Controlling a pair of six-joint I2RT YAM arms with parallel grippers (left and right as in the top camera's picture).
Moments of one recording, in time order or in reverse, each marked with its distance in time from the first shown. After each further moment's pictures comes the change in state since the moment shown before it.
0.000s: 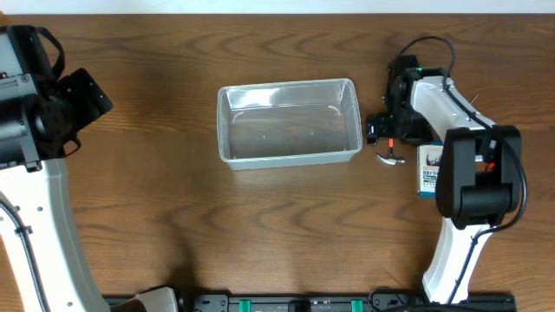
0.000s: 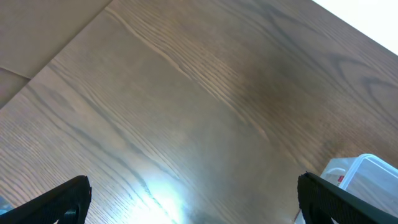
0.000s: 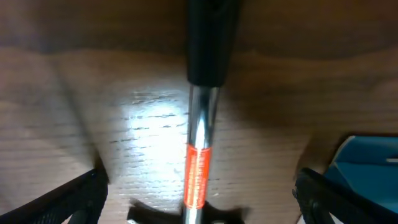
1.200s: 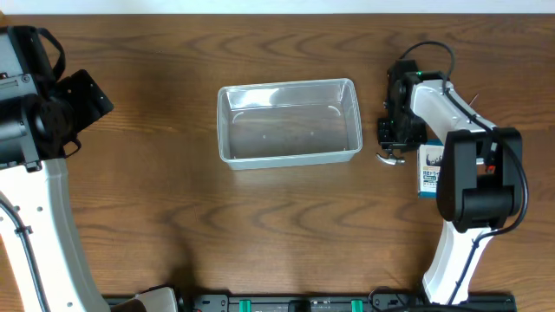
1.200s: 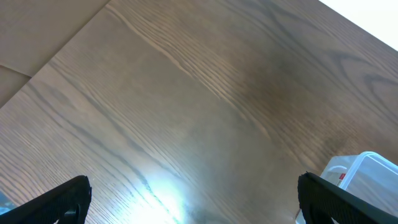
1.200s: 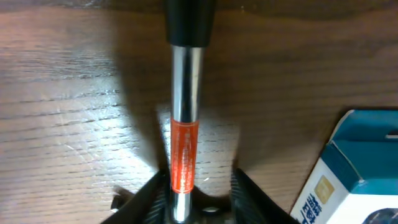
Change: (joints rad) left arm 0.000 0.000 0.000 -0.008 0.000 0.000; right arm 0.000 -0.025 -0.054 0.008 0.034 0.017
